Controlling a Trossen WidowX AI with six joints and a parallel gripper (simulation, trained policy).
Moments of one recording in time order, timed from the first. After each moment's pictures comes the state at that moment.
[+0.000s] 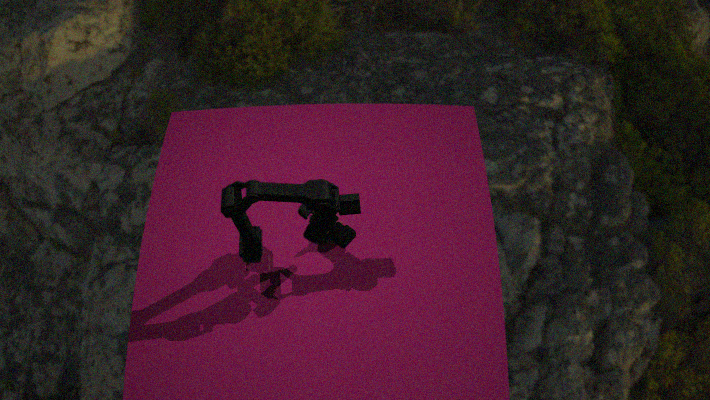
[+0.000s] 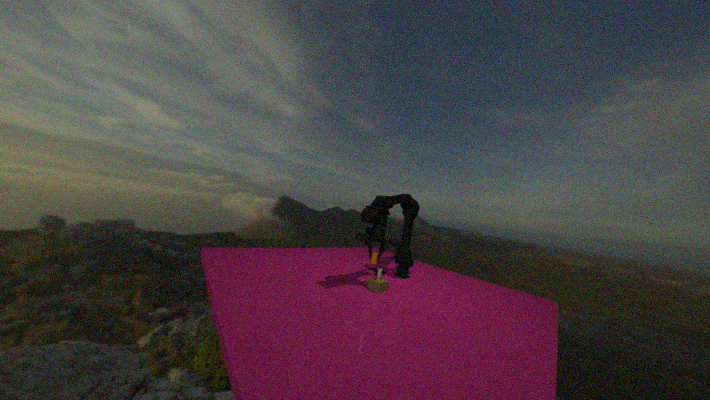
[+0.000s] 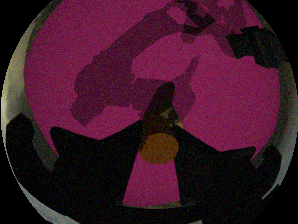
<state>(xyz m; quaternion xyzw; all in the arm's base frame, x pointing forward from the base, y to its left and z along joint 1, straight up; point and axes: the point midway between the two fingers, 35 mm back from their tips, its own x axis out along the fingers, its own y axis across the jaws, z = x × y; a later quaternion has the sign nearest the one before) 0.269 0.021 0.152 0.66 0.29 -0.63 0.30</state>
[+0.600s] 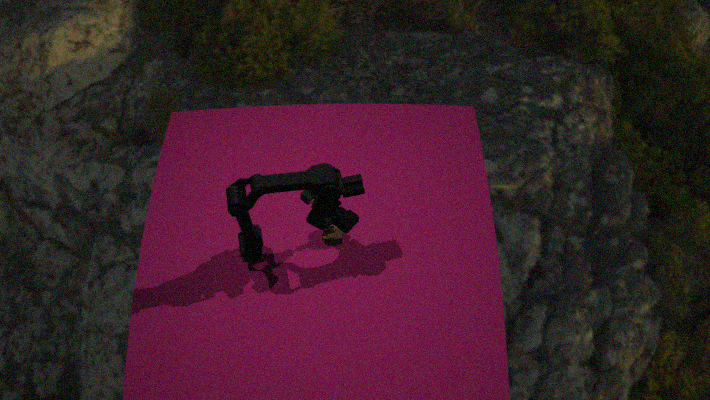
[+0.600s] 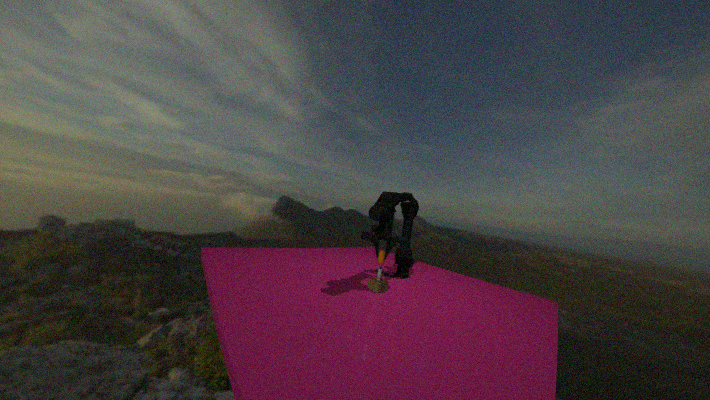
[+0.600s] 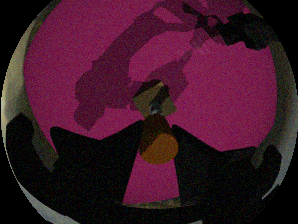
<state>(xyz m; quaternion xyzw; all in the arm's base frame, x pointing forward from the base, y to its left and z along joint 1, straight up) 0.276 0.063 0.169 0.65 0.30 -0.63 0.30</state>
